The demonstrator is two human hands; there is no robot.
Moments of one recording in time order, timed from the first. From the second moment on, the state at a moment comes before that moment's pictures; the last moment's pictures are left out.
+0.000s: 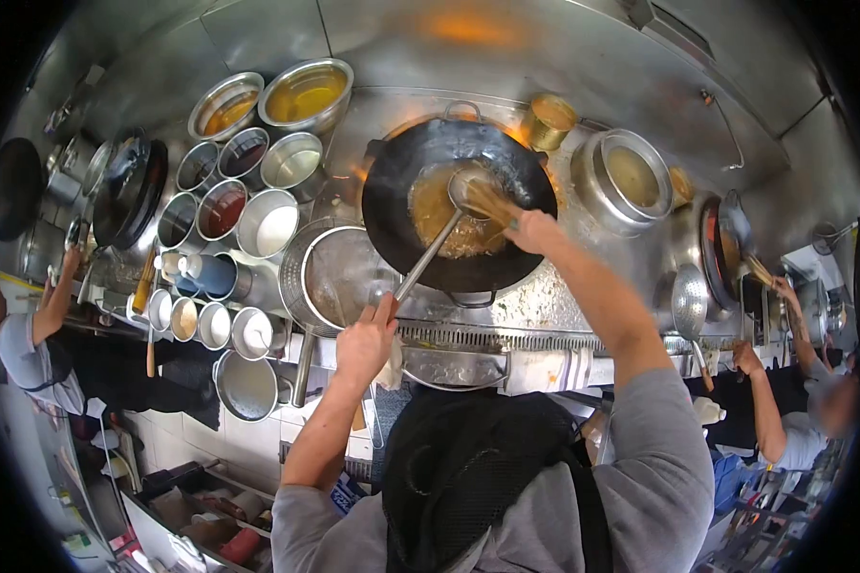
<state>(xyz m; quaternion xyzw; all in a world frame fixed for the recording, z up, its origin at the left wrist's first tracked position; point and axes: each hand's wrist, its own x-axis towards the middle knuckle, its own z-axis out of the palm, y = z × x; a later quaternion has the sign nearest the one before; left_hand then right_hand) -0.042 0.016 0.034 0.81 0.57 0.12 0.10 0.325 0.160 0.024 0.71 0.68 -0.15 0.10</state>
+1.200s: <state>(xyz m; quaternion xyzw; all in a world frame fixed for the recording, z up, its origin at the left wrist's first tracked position) -0.035 -0.024 0.010 0.76 0.55 0.23 0.25 0.338 0.178 0.015 0.71 0.70 -0.08 -0.01</state>
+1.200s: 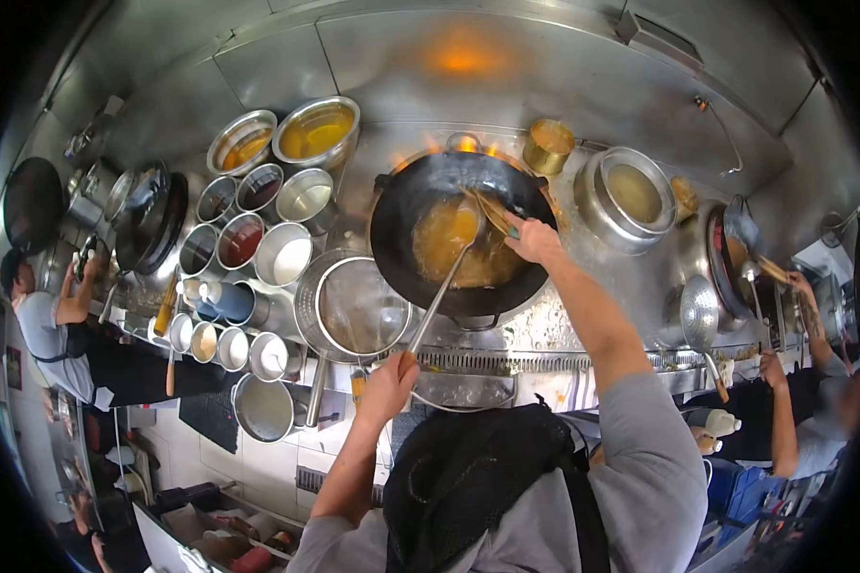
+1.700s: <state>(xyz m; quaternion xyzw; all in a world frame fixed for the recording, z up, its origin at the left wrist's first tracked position) -0.023 -0.028 -0.012 0.37 0.48 0.33 0.72 0.350 0.162 0.025 0.72 0.69 -0.10 0.09</state>
